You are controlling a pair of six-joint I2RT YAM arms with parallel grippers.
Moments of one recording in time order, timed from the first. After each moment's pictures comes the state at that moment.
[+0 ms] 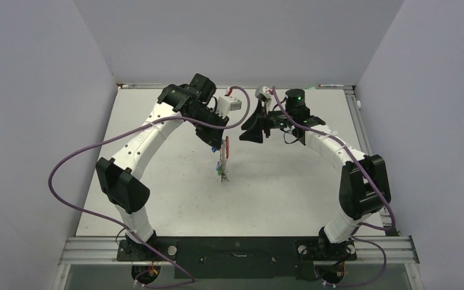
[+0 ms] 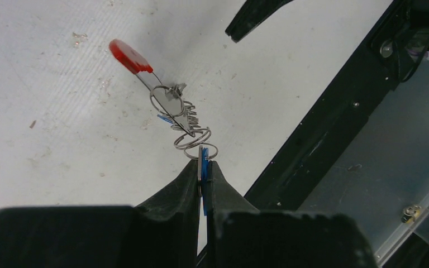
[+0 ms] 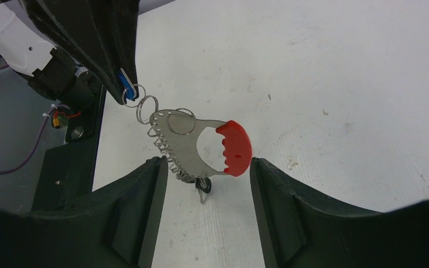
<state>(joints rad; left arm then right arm) -0.57 1.78 1.94 -1.30 0.41 0.18 0.33 1.66 1.23 0.00 -1.15 -0.08</state>
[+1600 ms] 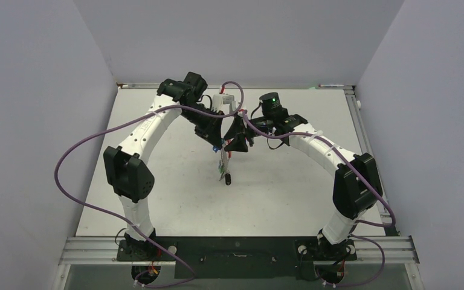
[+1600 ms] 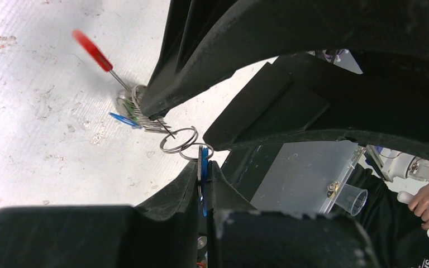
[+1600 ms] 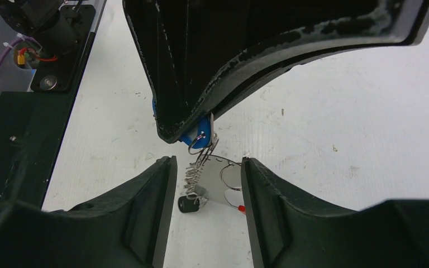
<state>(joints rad) -0.45 1.90 1.96 -1.37 0.72 0.19 0.54 1.69 1.35 -0.28 -1.04 -0.50</state>
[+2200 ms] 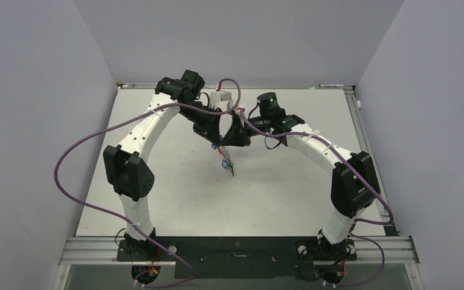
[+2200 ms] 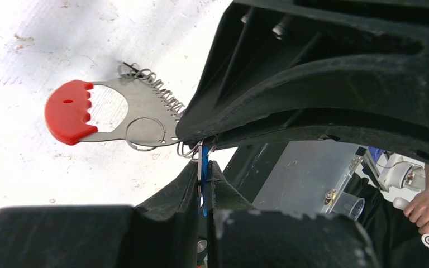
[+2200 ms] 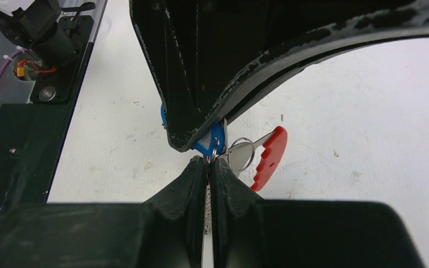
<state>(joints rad) -0.43 1.92 1.98 -1.37 0.73 0.18 0.54 1.72 1.36 -0.22 -1.04 -0.43</state>
